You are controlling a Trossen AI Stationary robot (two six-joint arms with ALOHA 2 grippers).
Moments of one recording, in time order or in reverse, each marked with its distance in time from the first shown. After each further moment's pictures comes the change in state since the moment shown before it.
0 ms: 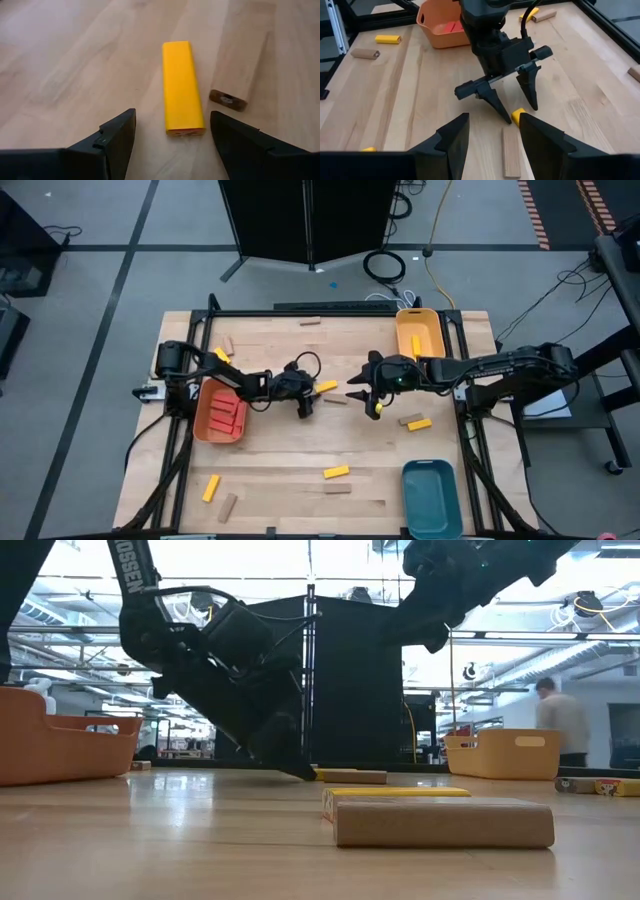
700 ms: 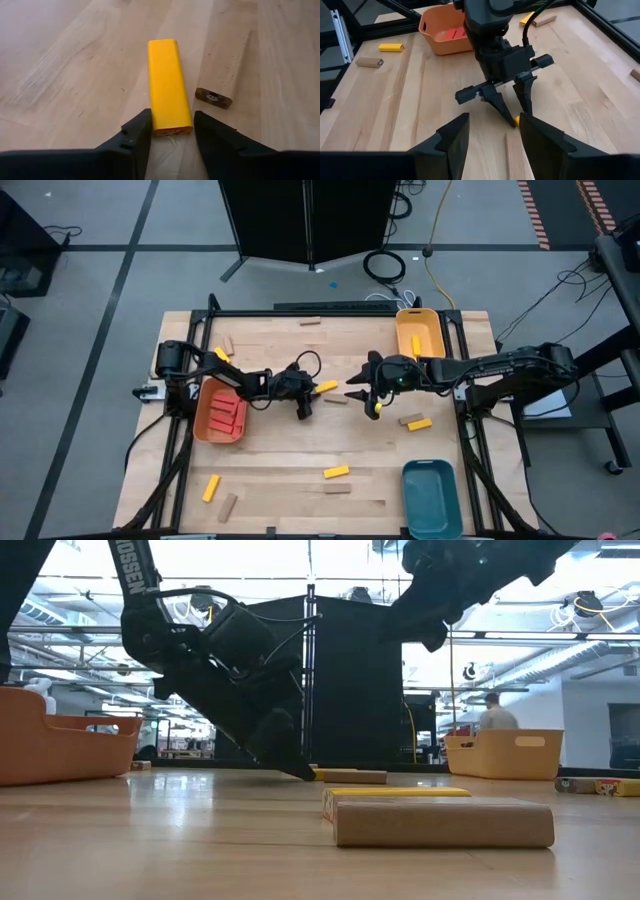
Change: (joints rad) left arm 0.006 0.000 0.000 -0.010 0.089 0.000; right arm 0.006 0.000 0.000 0.026 -0.001 0.030
